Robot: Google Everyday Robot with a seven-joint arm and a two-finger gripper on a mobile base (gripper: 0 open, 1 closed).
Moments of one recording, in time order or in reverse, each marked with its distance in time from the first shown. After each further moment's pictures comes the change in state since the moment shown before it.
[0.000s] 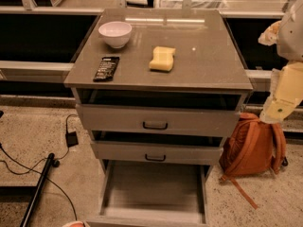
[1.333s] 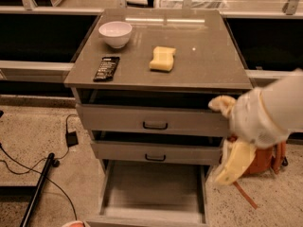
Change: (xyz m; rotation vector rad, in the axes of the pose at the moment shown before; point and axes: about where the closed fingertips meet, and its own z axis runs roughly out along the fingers) arm -0.044 0.095 0.116 -0.172 -0.365 -0.045
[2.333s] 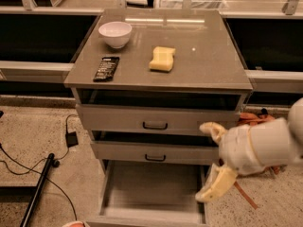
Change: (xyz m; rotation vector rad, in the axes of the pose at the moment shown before) arm 0.035 0.013 0.075 -0.001 -0.206 0.065
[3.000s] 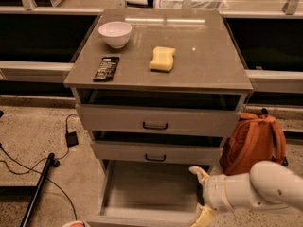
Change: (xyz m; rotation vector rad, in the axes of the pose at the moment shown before) arm 0.134 0.030 0.142 -0.046 -0.069 0.057
